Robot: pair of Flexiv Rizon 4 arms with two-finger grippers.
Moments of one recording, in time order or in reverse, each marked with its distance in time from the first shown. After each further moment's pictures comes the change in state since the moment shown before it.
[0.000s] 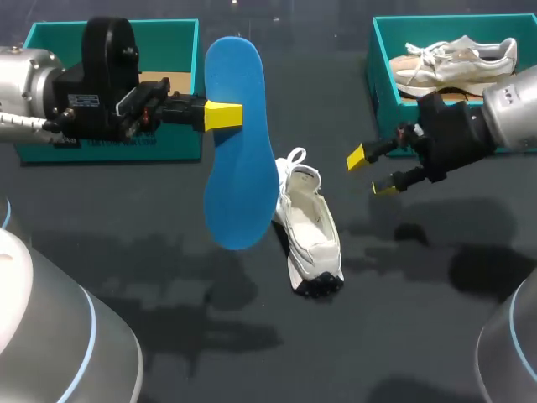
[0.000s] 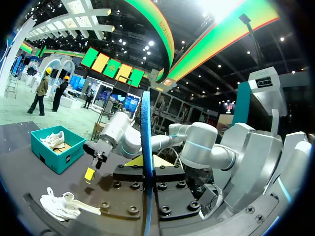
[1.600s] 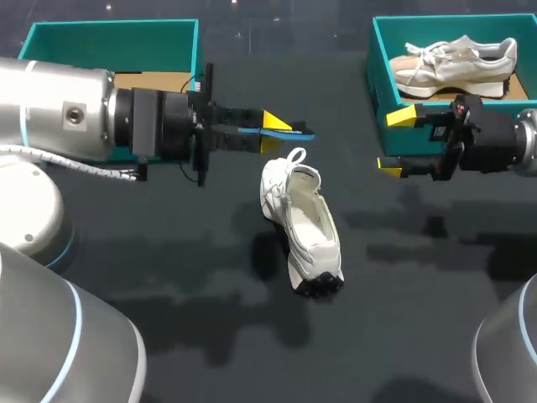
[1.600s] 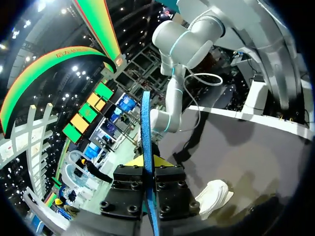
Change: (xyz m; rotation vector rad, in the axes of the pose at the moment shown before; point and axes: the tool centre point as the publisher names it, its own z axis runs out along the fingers) left arm -0.080 0.043 0.046 -0.250 -0.134 1.277; right arm 0.022 0.016 -0.046 -0.046 0.566 0.145
